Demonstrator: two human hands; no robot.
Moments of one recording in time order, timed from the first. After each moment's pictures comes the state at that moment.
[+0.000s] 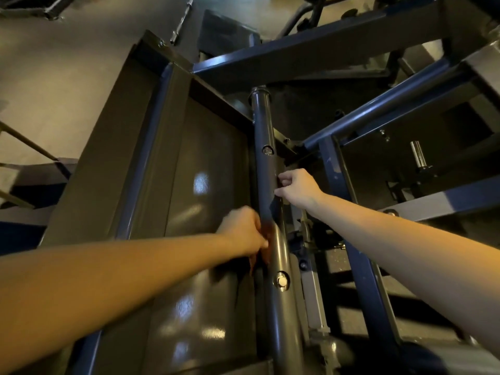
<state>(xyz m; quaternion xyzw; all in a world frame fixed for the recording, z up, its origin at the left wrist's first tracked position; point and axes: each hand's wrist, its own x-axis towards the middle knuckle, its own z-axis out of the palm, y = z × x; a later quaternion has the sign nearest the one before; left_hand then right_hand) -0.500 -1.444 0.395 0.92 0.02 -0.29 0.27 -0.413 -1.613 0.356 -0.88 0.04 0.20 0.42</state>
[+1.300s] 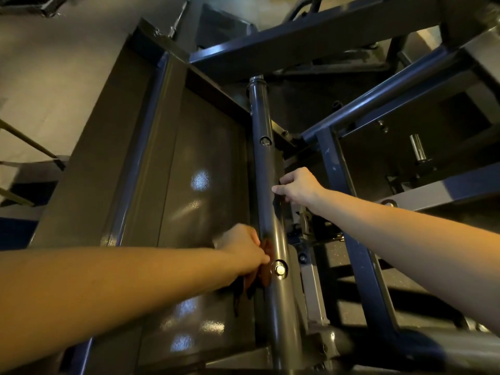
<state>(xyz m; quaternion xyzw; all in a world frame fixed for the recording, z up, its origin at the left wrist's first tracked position) -0.554 -1.451 0.386 0.87 0.14 -0.33 0.35 -0.430 -1.616 0.343 -0.88 0.08 0.19 0.42</state>
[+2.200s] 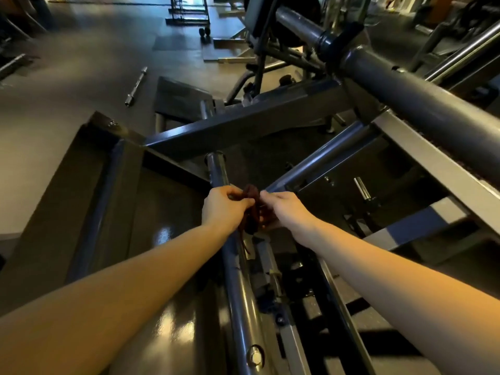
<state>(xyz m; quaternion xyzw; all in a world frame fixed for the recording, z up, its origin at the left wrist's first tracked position) -0.374 -1.492 0.437 0.83 0.06 -0.09 0.55 -0.388 -1.649 0.430 -0.77 0.15 0.13 0.61</state>
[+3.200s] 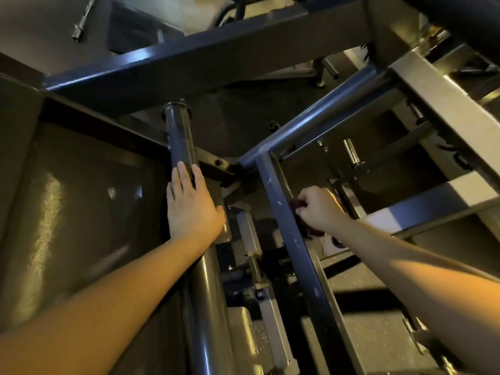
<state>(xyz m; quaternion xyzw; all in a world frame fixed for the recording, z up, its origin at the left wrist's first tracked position) -0.340 -1.518 0.316 0.99 -0.02 -0.02 0.10 -0.359 -1.785 0.309 -0.96 0.14 0.11 0.20</state>
